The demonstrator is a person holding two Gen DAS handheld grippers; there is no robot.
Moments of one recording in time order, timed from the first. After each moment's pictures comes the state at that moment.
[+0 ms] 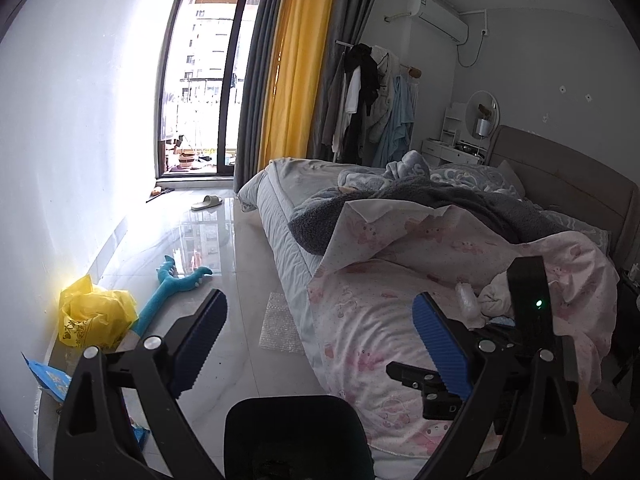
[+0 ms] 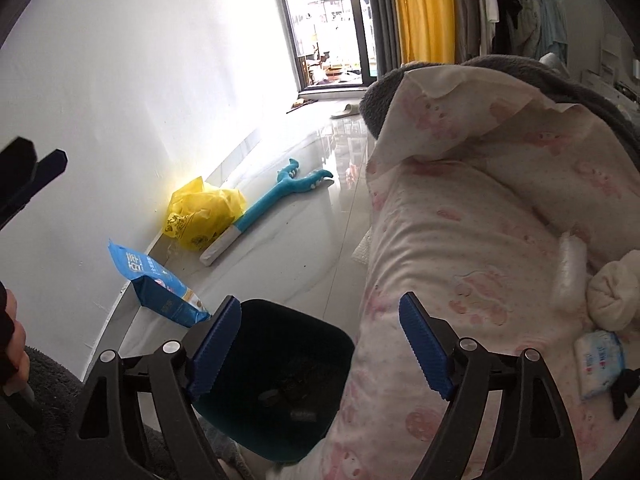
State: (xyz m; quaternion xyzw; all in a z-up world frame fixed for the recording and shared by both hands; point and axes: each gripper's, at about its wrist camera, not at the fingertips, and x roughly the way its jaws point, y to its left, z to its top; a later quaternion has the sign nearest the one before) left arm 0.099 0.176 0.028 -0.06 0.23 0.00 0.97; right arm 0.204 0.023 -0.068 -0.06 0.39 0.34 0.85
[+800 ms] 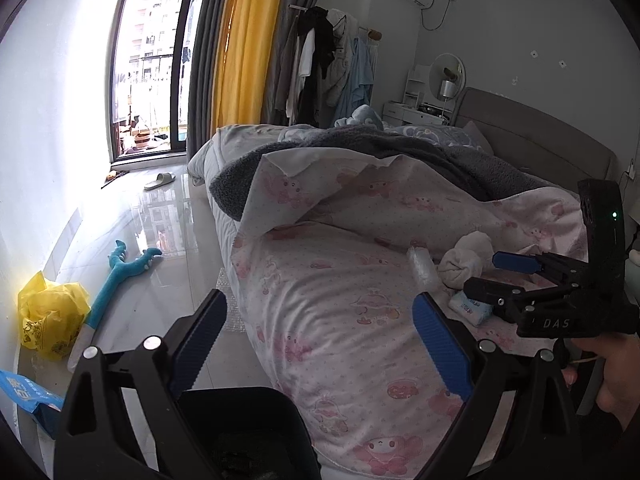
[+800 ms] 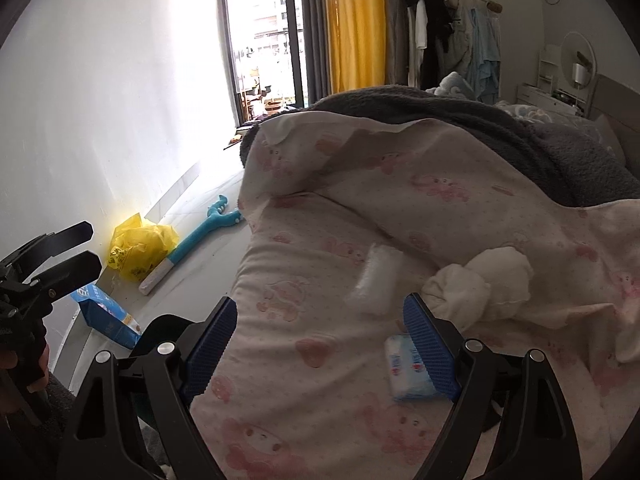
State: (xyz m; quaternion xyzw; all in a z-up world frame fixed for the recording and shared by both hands) left arm 0.156 0.094 -0.015 -0.05 0.28 -0.07 0.96; right arm 0.224 -0.120 -0.036 -0.05 0.34 0.24 0.91
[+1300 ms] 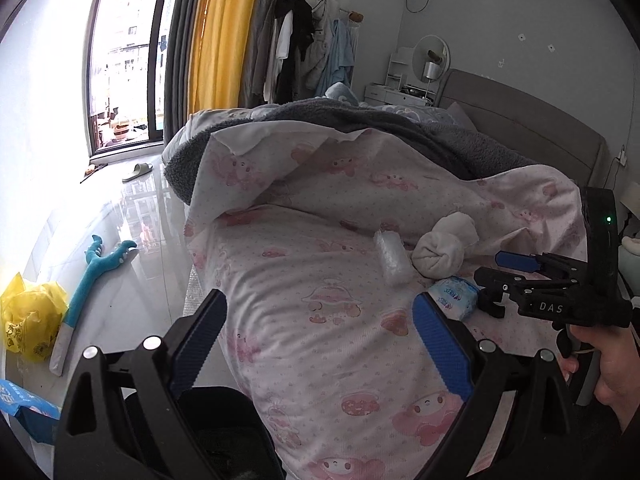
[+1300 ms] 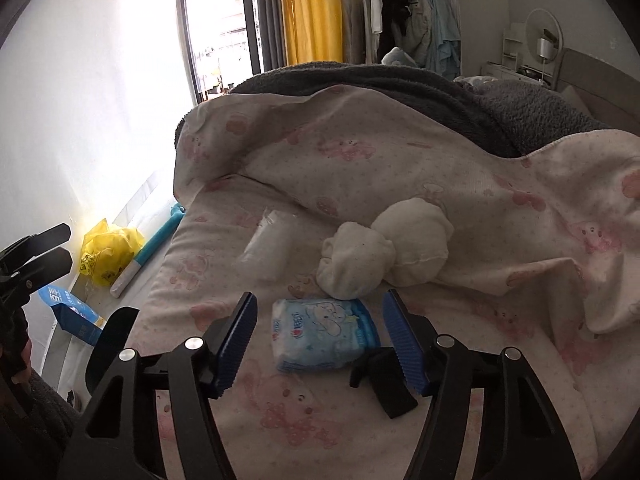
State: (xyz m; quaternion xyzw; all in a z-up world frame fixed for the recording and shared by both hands) left arm 0.180 0.048 -0.033 -0.04 0.31 -0.10 0.94; right arm 0.246 -0.196 -0.064 -0.03 0.36 0.19 0.91
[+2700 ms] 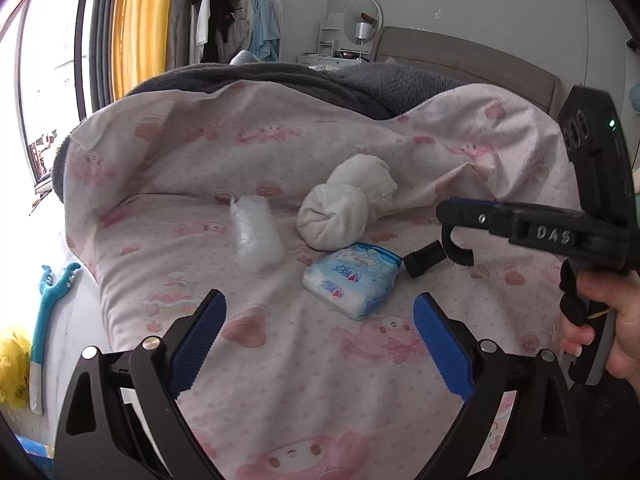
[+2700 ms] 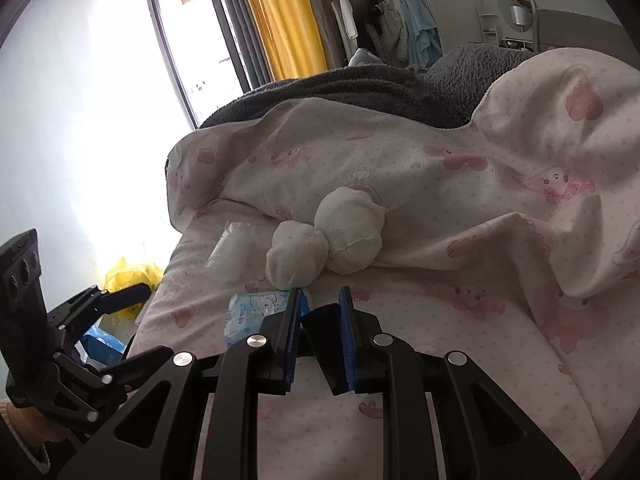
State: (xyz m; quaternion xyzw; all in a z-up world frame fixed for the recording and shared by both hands) left arm 0.208 -0.075 -0.076 0.02 0.34 -0.20 0.92; right arm 0.246 -0.274 -0.069 0.06 0.35 0.21 0.91
